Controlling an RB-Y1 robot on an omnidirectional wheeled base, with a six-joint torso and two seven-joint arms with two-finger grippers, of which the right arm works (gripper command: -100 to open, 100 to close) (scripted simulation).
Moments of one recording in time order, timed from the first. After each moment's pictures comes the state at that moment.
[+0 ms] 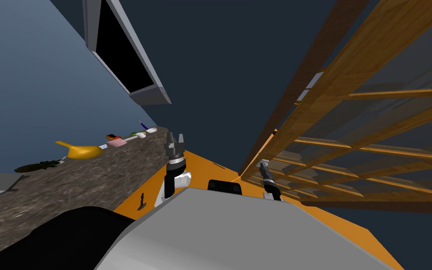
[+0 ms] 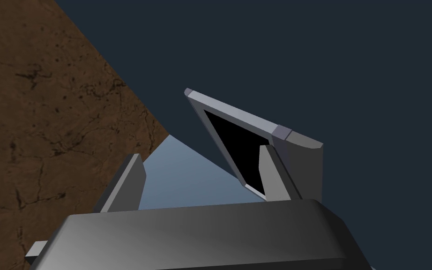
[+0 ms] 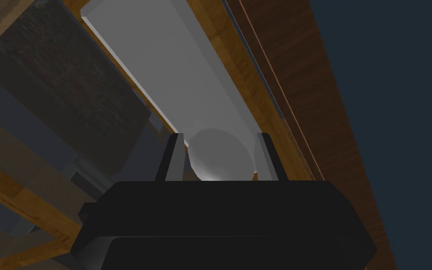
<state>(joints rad) 0.03 -0.10 -0.48 -0.69 0.28 -0.85 0.74</state>
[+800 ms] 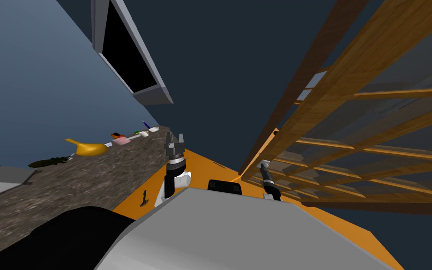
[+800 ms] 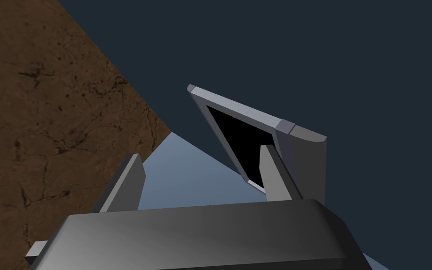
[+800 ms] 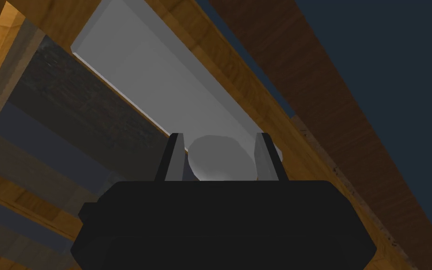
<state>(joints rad) 0.06 -0.09 -0.45 -0.72 0.25 -0.84 0.56</state>
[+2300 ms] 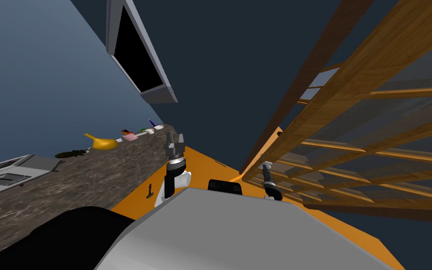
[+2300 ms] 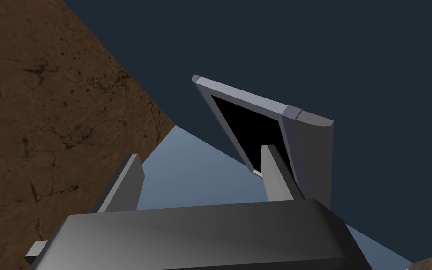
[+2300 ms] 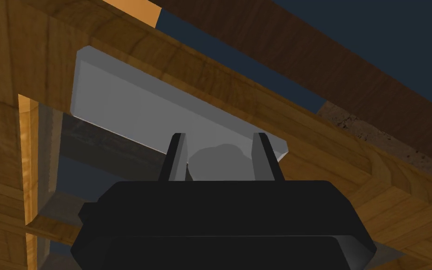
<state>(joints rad) 0.12 -0.10 -0.39 -0.77 0.19 -0.83 0.20</state>
